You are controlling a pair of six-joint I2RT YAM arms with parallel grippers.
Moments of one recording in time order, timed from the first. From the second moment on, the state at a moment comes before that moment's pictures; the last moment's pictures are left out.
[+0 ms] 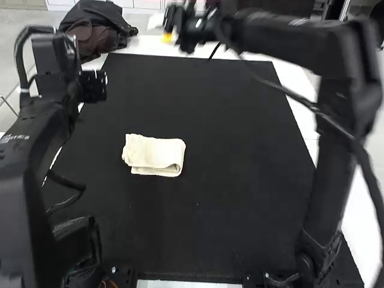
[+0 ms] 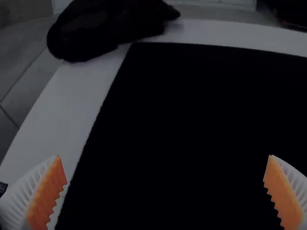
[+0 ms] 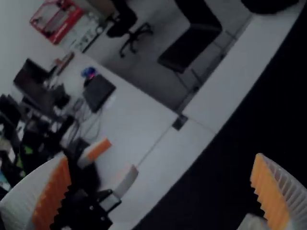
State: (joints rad) left arm 0.30 0.86 0.63 -0.04 0.13 0.06; right arm 0.64 1.73 1.60 -0.08 -0.58 0.57
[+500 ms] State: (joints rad) left arm 0.15 0.56 0.76 -0.19 0.13 -0.03; right arm 0.32 1.09 1.51 -0.20 -0.50 0.45
